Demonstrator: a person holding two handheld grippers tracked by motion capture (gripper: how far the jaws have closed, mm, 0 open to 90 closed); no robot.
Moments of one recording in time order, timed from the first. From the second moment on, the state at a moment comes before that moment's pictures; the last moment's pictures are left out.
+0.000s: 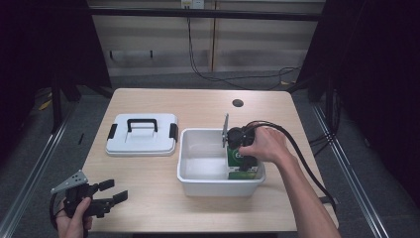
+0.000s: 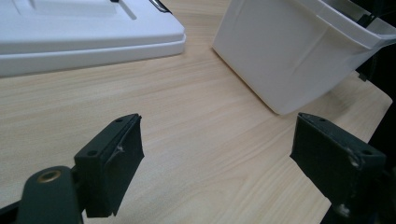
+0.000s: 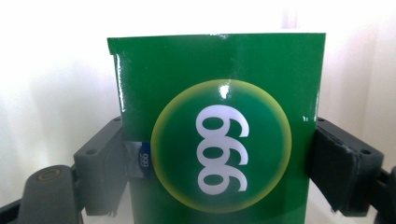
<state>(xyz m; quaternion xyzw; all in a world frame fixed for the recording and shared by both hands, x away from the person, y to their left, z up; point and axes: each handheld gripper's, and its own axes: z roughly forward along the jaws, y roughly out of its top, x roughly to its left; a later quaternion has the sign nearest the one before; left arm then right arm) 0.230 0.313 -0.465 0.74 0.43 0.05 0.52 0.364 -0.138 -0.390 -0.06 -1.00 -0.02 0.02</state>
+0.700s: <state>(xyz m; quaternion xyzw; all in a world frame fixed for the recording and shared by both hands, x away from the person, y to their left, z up) 0.230 0.312 -0.464 0.74 0.42 0.04 0.52 0.363 -0.138 -0.408 -0.06 -1.00 -0.02 0.02</state>
